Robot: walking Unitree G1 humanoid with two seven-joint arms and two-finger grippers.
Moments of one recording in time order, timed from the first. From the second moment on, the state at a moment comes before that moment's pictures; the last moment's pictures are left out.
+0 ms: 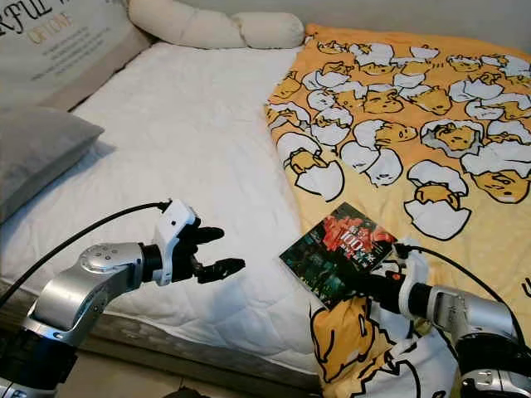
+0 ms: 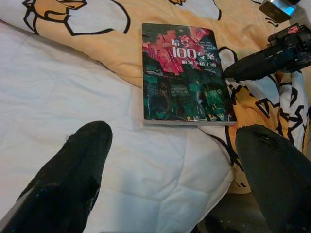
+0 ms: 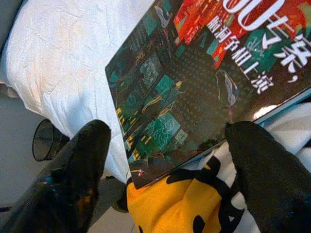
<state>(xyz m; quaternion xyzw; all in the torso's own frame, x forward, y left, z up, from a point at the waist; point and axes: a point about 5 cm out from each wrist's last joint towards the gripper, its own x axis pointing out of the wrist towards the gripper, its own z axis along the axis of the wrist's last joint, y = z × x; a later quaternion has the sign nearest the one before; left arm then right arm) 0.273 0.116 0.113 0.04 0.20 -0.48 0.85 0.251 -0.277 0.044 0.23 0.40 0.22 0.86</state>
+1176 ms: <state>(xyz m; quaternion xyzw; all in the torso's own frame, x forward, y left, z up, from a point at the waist) 0.263 0.111 0.113 0.04 0.22 -0.52 0.82 0.267 -0.240 0.040 0.27 0.37 0.25 0.86</state>
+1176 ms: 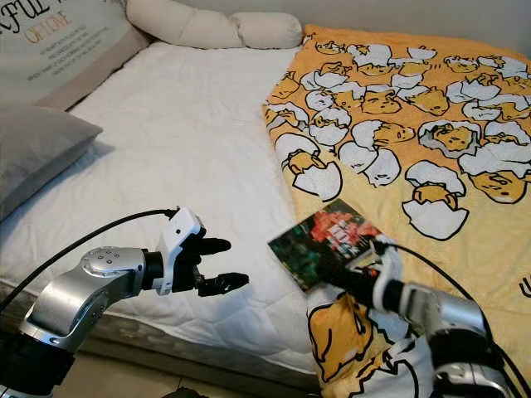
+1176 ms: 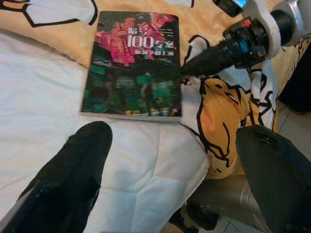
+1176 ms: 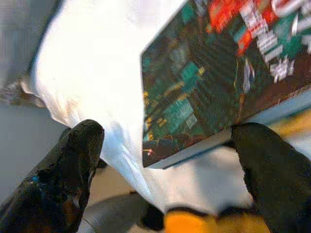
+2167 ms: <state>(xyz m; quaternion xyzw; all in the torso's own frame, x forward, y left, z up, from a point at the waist) 0.263 0.111 0.113 0.04 0.23 -0.52 0.83 0.260 -0.227 0.010 0.30 0.40 0.20 0.84</state>
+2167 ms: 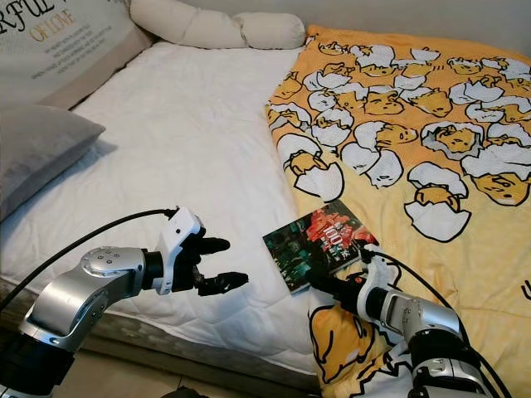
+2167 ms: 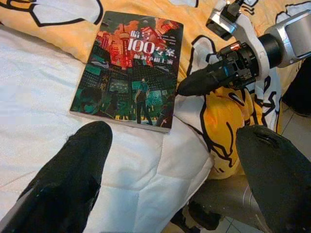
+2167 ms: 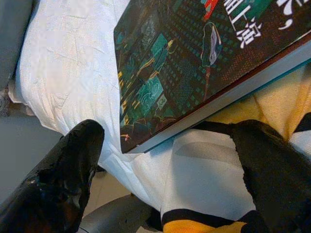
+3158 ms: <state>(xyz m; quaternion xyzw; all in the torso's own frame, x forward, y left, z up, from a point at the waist) 0.262 0.117 0.113 0.05 0.24 -0.52 0.82 0.279 -0.195 -0.001 0.41 0.31 0.12 0.85</state>
